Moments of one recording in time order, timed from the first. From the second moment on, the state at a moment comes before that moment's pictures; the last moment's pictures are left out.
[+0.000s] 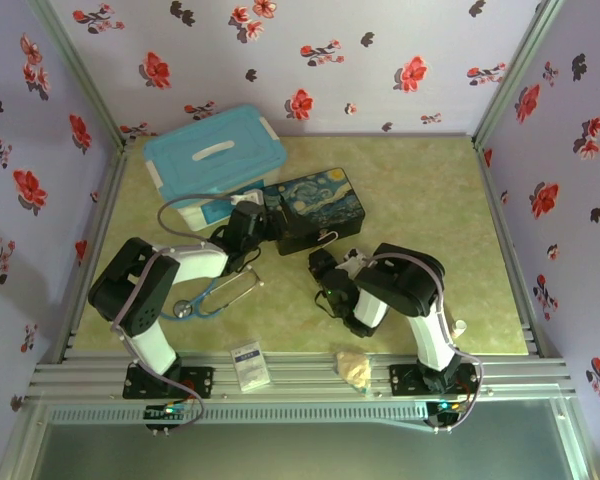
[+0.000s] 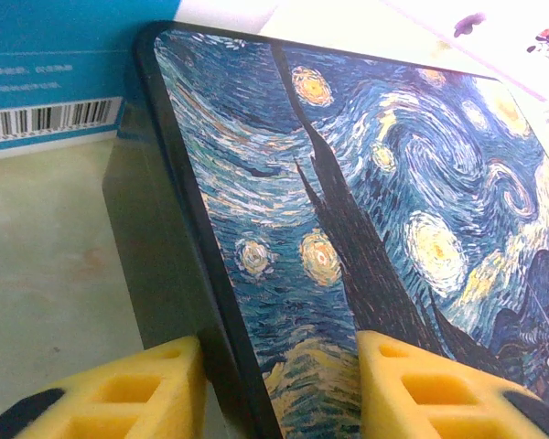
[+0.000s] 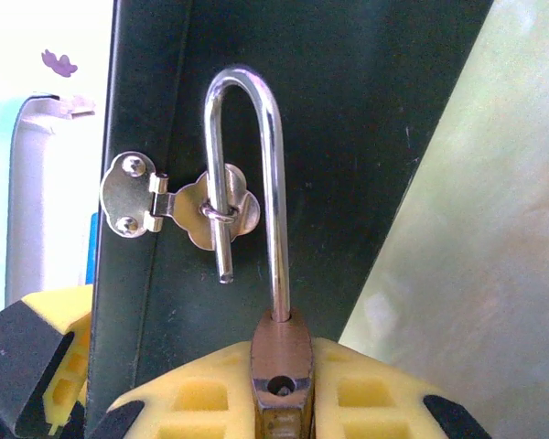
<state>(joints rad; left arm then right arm) -0.61 1.72 0.80 0.38 -0.09 -0.70 0.93 2.05 0.44 1.35 0.53 1.42</state>
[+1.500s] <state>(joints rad) -0.60 1.72 0.78 0.41 -0.08 -0.69 0.75 1.97 0.38 1.28 0.43 1.56</state>
